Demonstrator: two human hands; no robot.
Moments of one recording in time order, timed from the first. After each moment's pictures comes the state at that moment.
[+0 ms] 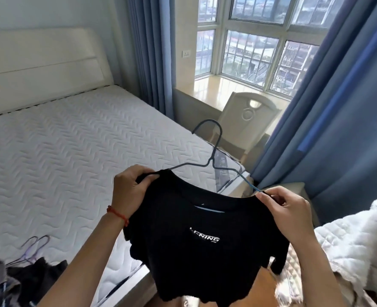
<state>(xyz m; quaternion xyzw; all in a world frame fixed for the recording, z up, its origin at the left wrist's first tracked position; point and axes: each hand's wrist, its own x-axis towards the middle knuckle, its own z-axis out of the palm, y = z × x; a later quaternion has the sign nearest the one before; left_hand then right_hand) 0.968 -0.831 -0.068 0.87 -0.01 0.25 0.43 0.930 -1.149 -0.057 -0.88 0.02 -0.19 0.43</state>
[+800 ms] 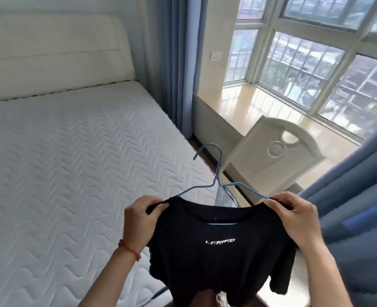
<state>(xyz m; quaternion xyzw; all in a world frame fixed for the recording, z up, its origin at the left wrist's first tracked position) 1.272 -0.963 -0.132 0.84 0.14 0.27 0.46 1.353 -1.265 -0.080 -0.89 -0.08 -0.08 0.44</state>
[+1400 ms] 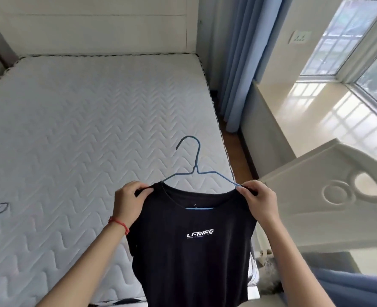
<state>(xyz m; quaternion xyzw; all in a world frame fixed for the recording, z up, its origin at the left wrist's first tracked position) 1.441 -0.952 -0.182 0.82 0.37 0.26 0.34 1.643 -1.188 -0.174 -0.87 -0.20 0.09 0.44</state>
